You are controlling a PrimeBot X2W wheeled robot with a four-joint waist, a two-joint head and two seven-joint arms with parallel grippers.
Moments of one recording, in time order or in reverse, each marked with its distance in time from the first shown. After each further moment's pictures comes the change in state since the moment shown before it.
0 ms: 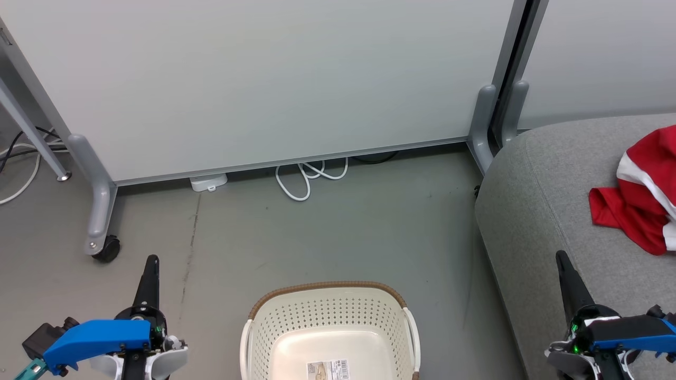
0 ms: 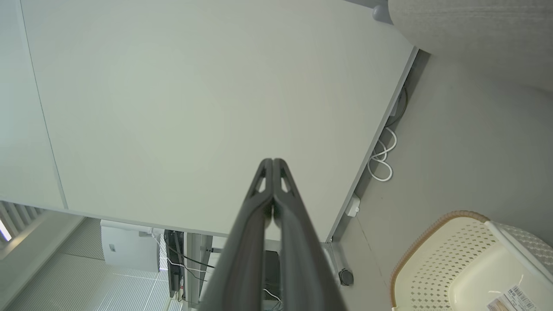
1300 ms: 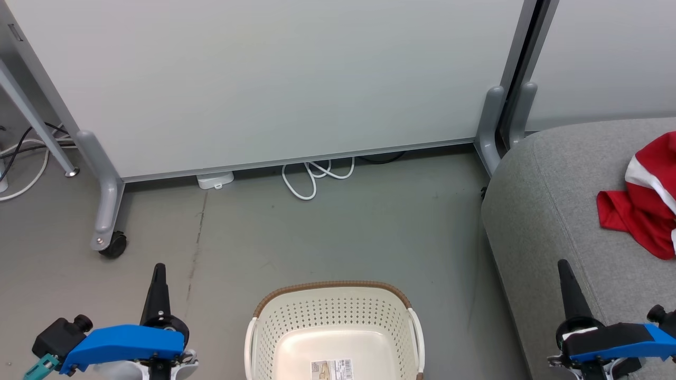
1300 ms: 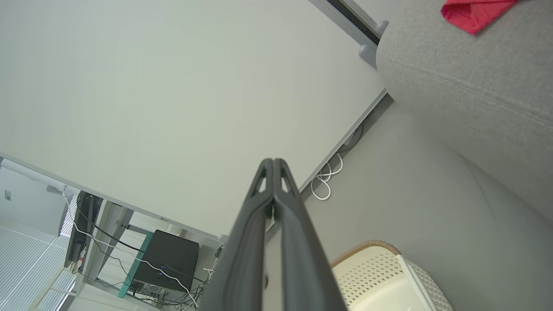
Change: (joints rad) left arm 0.033 0.000 -0.052 -0.001 0.363 0.015 -0.092; right arm 0.027 0.001 0.008 0.000 -0.386 0.000 -0.092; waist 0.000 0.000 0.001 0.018
